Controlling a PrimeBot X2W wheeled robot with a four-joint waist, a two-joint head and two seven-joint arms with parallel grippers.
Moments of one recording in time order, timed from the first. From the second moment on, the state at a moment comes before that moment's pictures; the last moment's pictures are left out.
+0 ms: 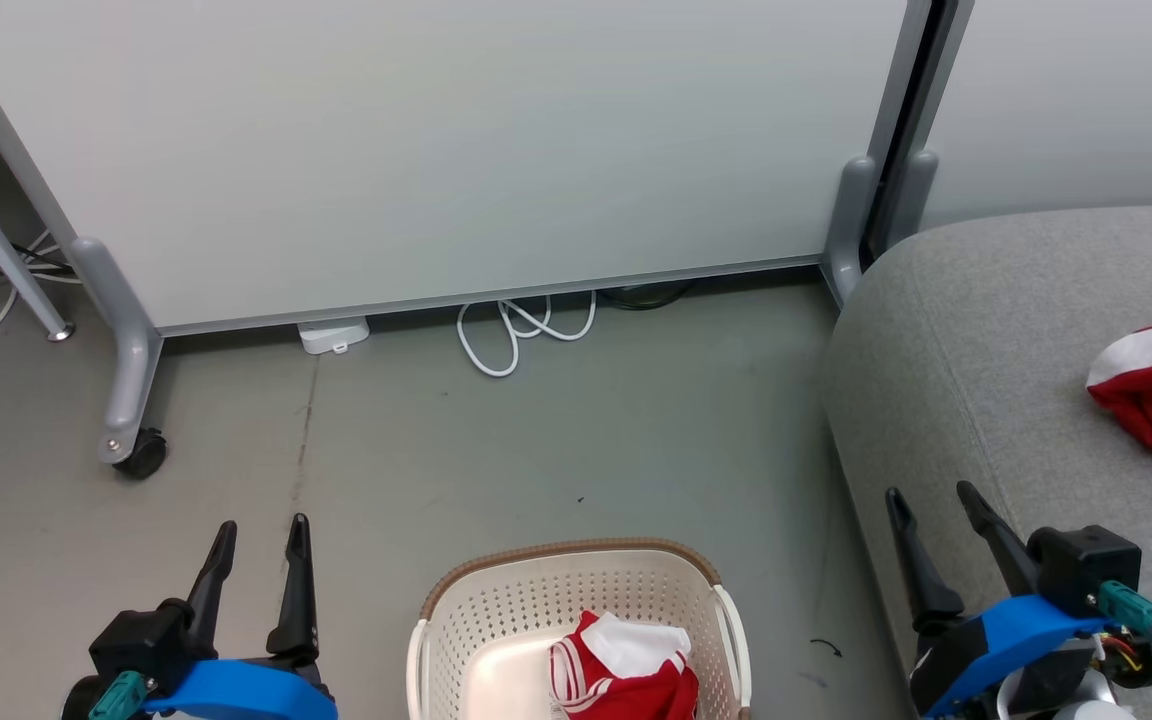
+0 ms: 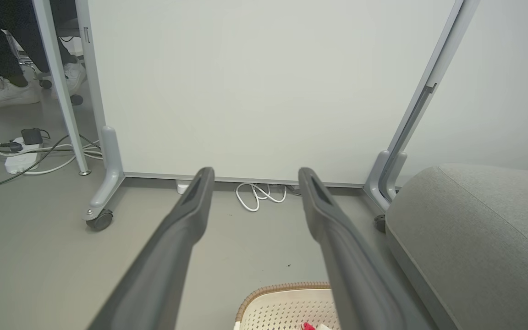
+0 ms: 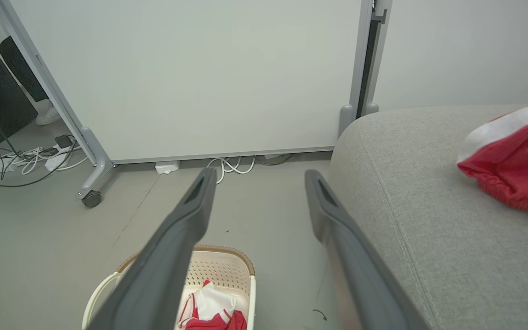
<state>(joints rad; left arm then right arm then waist) -0.05 0.15 -0.09 0.38 -0.34 -0.13 -0.26 -0.05 -0.05 -0.03 0.17 0.15 0.13 0.00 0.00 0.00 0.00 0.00</state>
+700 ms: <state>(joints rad) -0.13 0.14 -0.17 0.41 -0.36 -0.13 -0.26 -0.07 -0.05 -0.01 0.15 0.15 0.13 0.00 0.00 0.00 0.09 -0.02</state>
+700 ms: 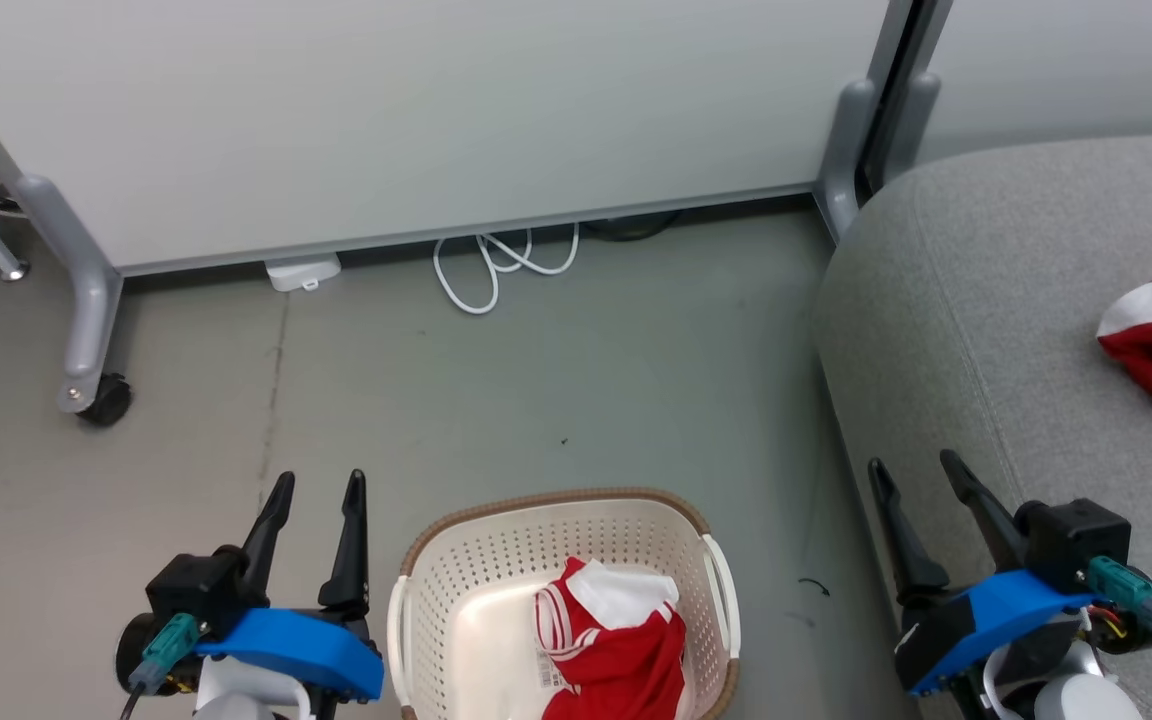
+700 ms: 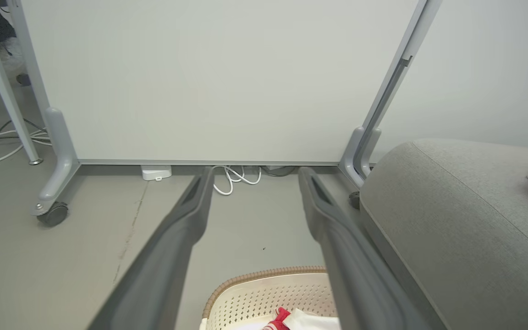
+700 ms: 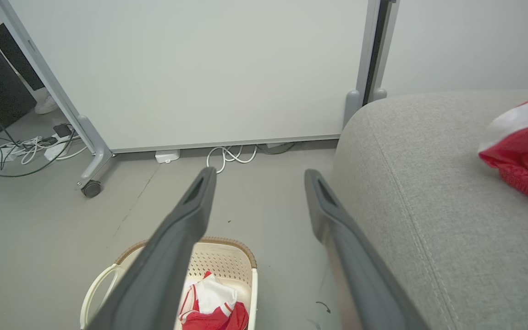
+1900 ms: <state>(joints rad) -0.65 0.26 -0.74 0.99 -0.55 -0.13 -0.16 -0.32 -0.05 0.20 0.16 0.31 0.13 -0.19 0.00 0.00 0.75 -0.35</state>
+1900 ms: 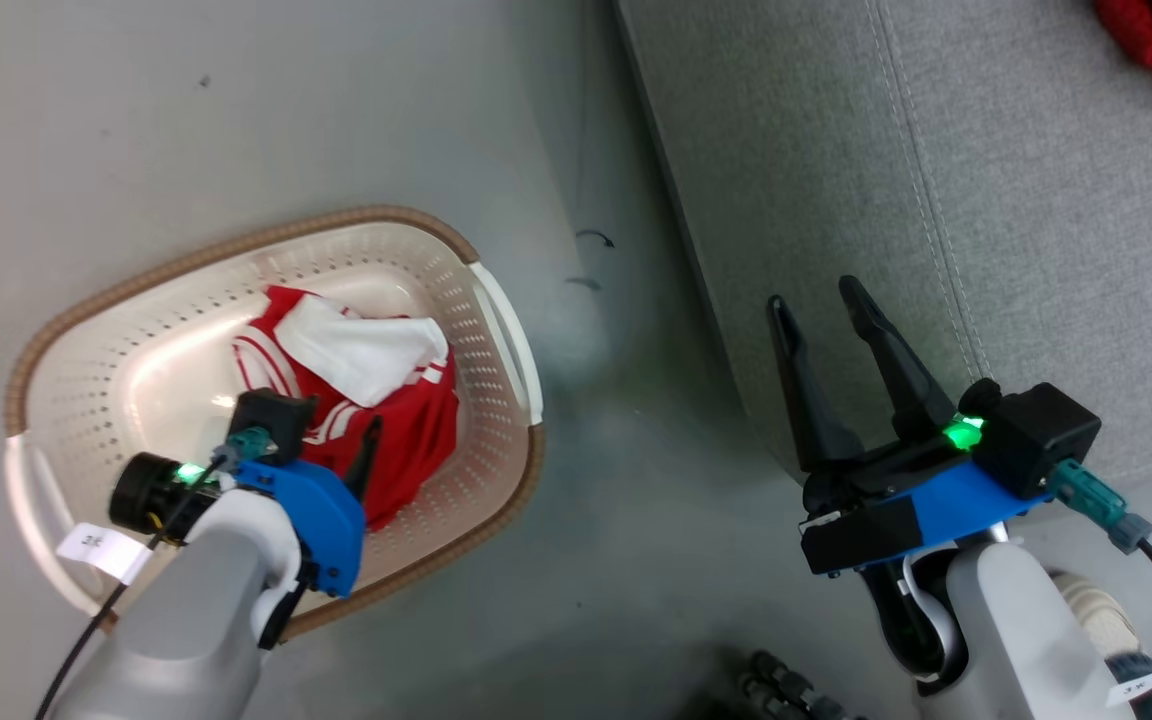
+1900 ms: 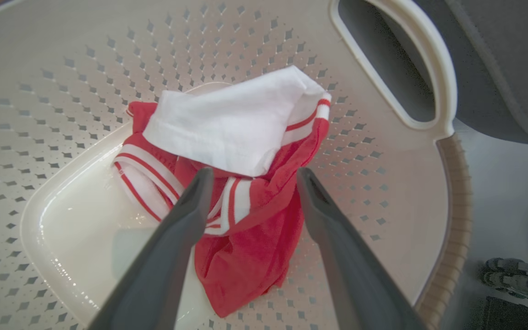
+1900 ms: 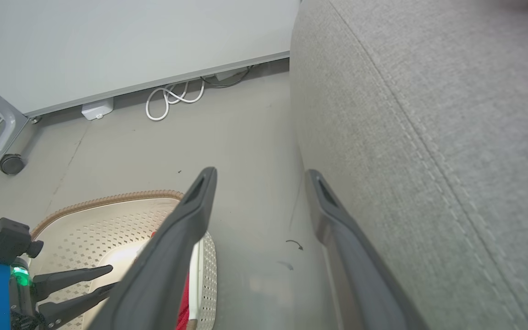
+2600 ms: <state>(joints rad) -0.75 0.35 -0.96 1.01 -0.63 -0.13 -0.07 -0.38 -0.05 0.28 0.21 0.38 0.13 -0.25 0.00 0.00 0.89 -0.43</state>
